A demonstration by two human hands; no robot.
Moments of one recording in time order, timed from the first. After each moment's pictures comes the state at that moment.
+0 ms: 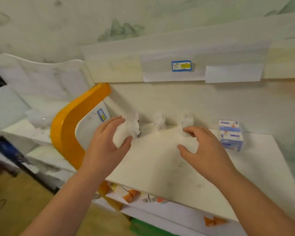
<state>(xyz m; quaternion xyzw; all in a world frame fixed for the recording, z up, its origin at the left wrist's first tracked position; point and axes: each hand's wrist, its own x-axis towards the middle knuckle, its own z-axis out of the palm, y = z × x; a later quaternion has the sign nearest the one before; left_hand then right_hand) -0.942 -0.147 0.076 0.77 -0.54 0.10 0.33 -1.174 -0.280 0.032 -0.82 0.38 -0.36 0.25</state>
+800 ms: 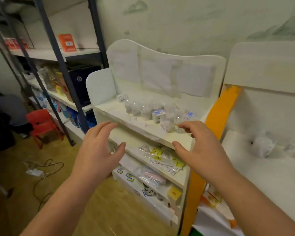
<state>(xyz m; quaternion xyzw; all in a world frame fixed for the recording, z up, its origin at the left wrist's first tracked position) -0.624 0.153 0.091 0.89 -0.35 0.15 0.27 -0.786 -0.058 0.082 -0.89 0.19 -0.33 0.25</state>
